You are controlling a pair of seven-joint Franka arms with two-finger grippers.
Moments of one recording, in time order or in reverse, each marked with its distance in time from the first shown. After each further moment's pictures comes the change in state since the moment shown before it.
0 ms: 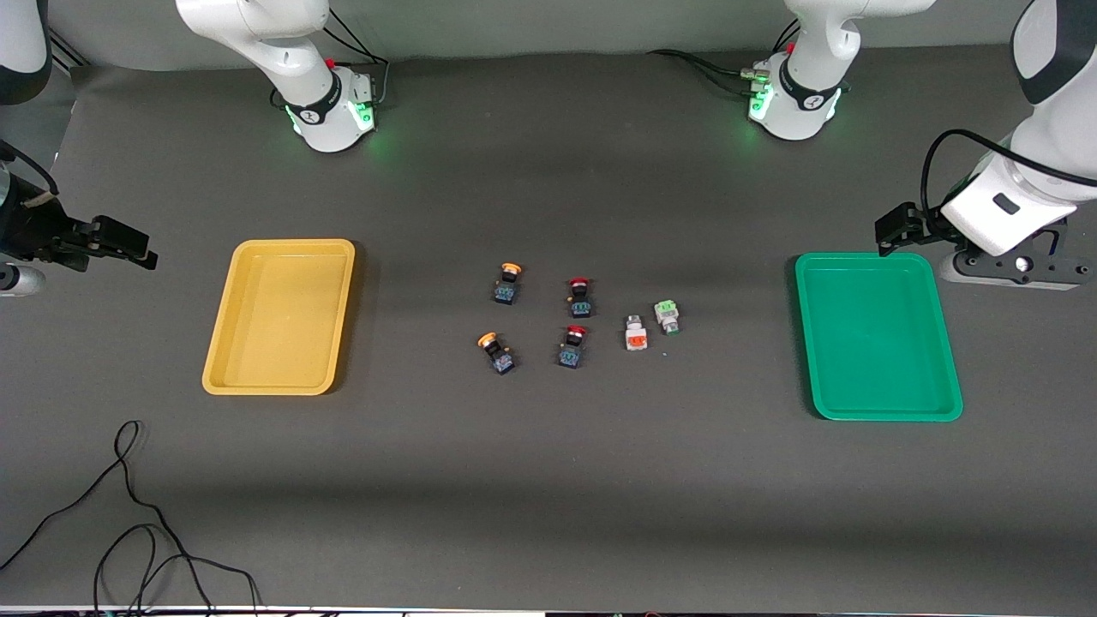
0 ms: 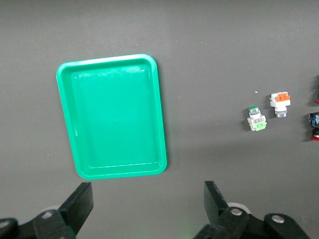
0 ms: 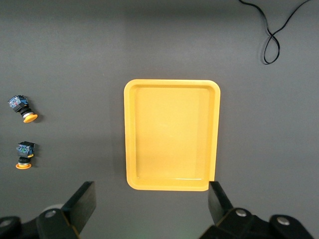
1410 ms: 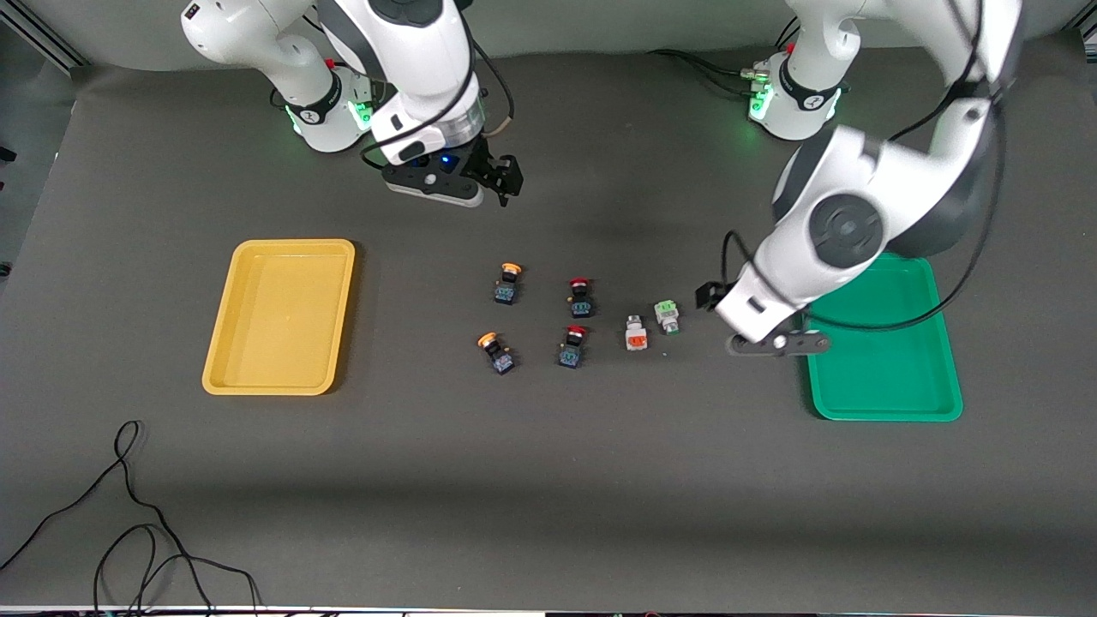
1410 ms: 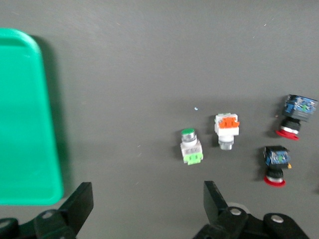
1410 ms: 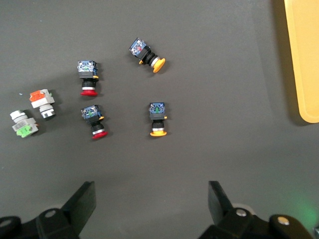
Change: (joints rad) left arm -0.102 0.344 -0.210 -0.049 -0.006 0.303 -0.442; right arm 0.813 0.057 0.023 -0.237 -0.014 0.336 1.106
